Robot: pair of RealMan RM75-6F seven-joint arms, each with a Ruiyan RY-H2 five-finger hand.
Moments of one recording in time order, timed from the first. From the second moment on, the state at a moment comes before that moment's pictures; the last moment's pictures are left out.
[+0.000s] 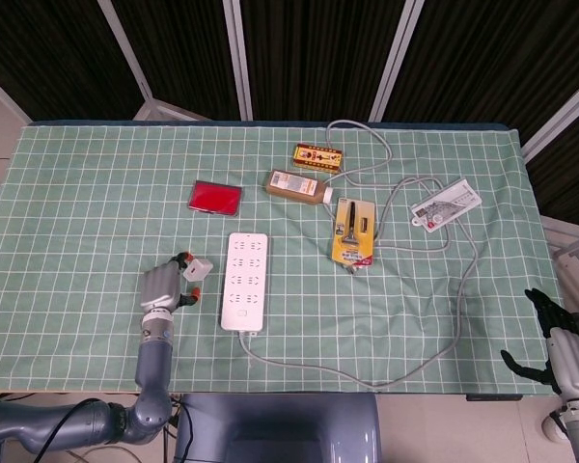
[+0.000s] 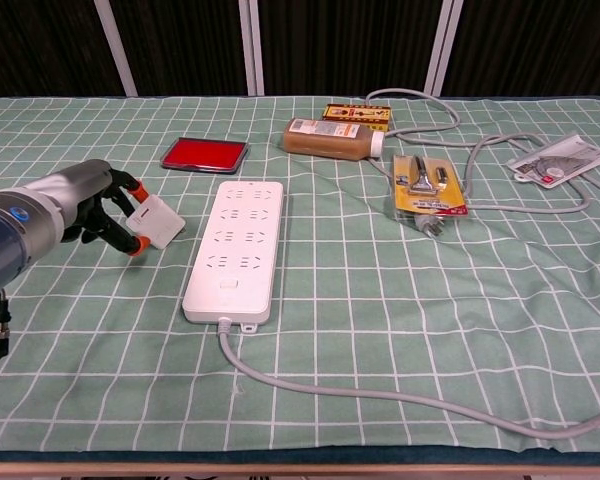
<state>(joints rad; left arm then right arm) -0.69 -1.80 -0.35 -1.62 0.49 1.37 0.72 0.06 -0.99 0.06 -1.79 -1.35 1.32 0.24</state>
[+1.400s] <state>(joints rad) -0.69 -1.76 -0.33 -1.58 0.59 1.37 0.74 0.05 -0.98 0.06 -1.80 -1.35 1.33 0.26</state>
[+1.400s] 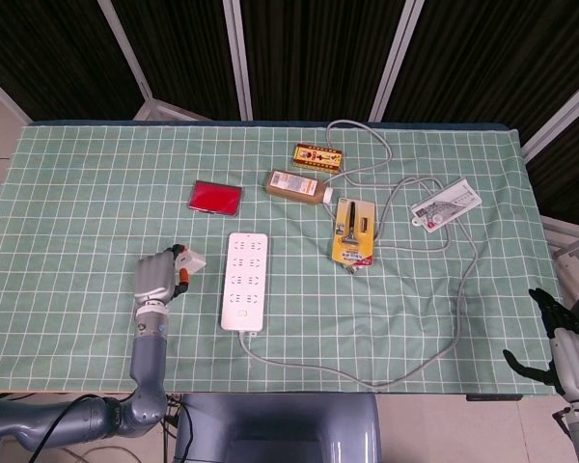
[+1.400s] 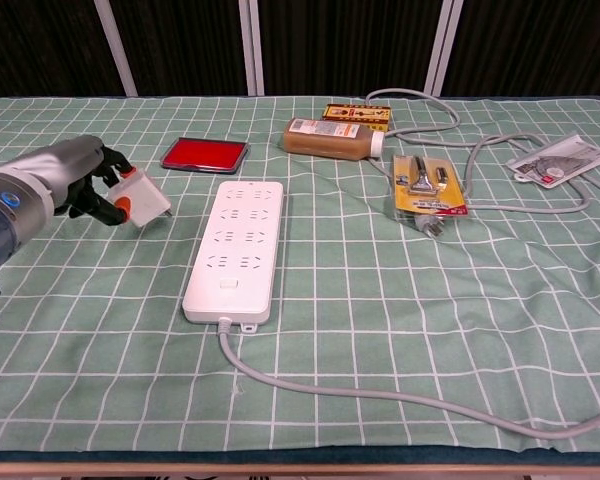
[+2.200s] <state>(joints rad) -0.88 -1.51 -0.27 -1.69 0.71 1.21 1.03 0.05 -0.98 0.06 -1.80 -1.34 1.32 0.27</state>
